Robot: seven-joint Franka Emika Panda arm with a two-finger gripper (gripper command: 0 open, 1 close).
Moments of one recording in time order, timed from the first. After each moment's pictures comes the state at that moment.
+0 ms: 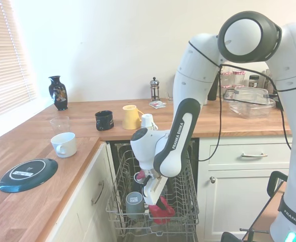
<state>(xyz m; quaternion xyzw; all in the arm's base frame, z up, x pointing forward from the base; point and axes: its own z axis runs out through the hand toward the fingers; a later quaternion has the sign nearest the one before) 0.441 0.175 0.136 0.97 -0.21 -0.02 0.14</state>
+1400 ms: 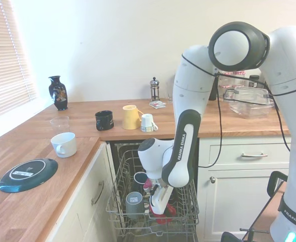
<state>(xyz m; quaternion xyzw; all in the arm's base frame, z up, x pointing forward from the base) 0.419 0.161 0.097 0.97 -0.20 -0.02 0.13</state>
